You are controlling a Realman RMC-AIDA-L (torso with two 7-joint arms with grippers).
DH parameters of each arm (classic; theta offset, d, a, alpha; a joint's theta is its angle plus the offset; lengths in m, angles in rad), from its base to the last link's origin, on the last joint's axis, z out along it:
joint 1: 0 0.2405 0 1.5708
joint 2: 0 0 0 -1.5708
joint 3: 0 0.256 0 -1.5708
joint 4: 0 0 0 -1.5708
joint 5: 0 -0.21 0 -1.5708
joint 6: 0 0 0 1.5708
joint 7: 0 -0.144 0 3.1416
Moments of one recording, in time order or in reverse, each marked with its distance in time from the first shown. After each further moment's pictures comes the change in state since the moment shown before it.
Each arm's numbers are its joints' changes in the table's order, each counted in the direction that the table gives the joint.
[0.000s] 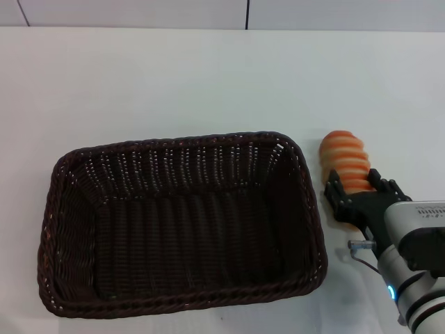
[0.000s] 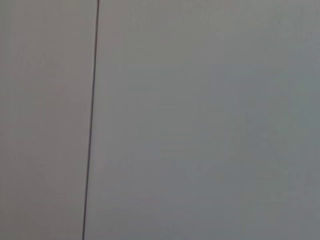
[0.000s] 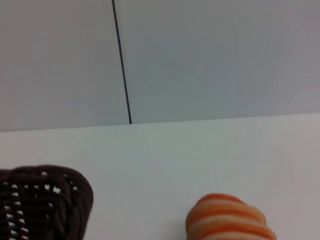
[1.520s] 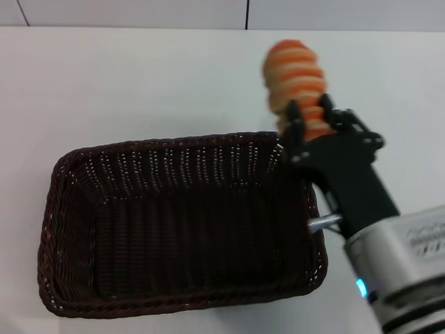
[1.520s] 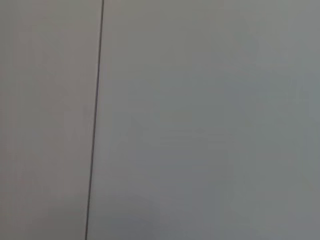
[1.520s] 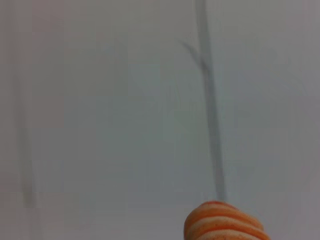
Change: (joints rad) left arm -0.001 -0.001 -0.007 -0.004 0.006 0.003 0.002; right arm -0.055 0.001 -0.115 0.214 0.383 0.141 -0.003
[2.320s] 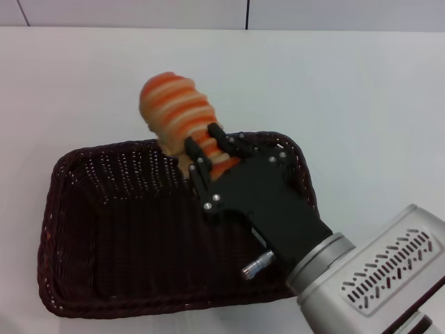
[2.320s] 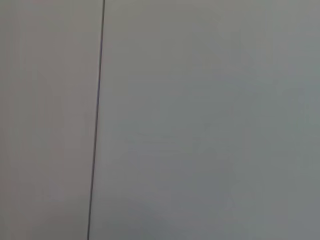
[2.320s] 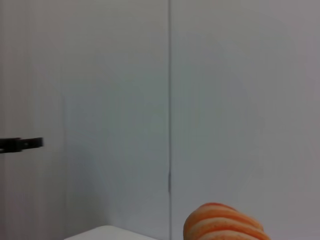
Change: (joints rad) left arm -0.006 -0.010 -0.002 0.000 0.001 -0.003 0.000; right arm 0.157 0.077 -0.112 0.064 0.042 -0.166 -0.013
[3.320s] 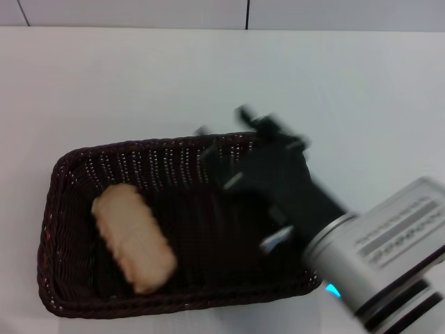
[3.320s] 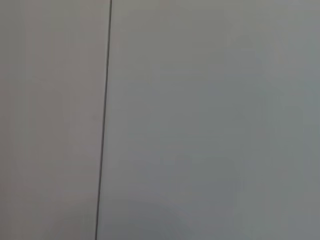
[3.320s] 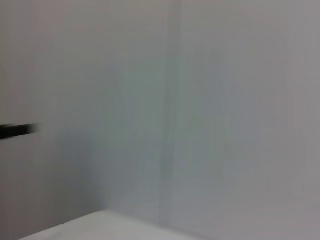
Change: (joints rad) left arm 0.019 0.001 0.000 -0.009 0.001 0.006 0.007; right arm -0.056 -0.010 0.110 0.011 0.002 -0.105 0.010
